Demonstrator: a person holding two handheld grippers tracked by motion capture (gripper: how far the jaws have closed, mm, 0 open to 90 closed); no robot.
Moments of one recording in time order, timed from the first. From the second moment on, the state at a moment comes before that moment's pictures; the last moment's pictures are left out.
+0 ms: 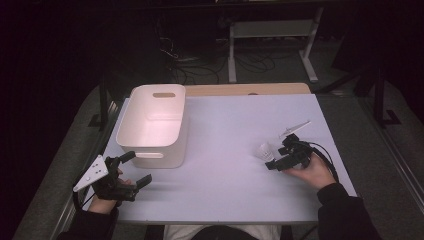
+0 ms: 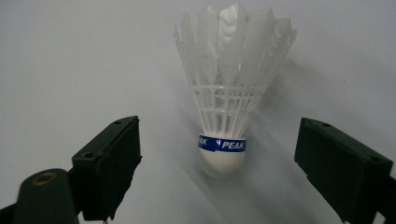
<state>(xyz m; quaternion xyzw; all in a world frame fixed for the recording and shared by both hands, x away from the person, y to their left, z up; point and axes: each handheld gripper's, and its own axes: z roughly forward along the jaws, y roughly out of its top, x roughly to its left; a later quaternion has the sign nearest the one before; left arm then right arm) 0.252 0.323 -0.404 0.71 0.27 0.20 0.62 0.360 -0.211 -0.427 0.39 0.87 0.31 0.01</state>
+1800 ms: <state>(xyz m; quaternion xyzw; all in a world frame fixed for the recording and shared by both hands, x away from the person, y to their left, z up) 0.252 0.323 -0.404 0.71 0.27 0.21 0.62 0.360 -0.214 -0.432 0.40 0.87 0.29 0.00</state>
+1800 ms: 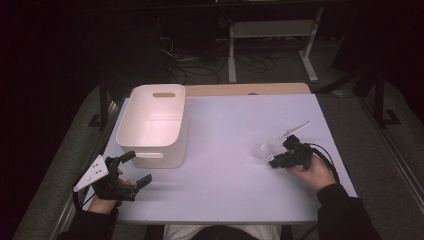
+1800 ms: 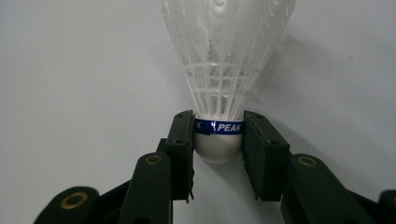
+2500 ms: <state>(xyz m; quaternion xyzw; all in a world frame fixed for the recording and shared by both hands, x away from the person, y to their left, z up) 0.252 0.323 -0.404 0.71 0.28 0.21 0.62 0.359 -0.219 -0.417 0.40 0.87 0.31 0.01</state>
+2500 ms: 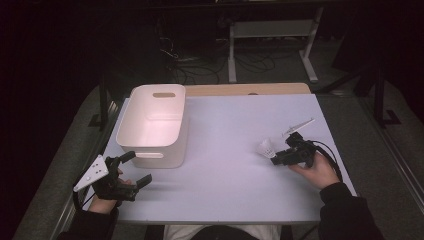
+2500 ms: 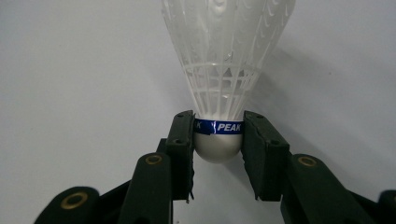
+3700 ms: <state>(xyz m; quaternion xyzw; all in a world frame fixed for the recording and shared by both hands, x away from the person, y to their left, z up) 0.252 0.323 -0.404 0.71 0.28 0.21 0.62 0.365 -0.204 -0.369 0.37 0.87 0.32 0.04</state>
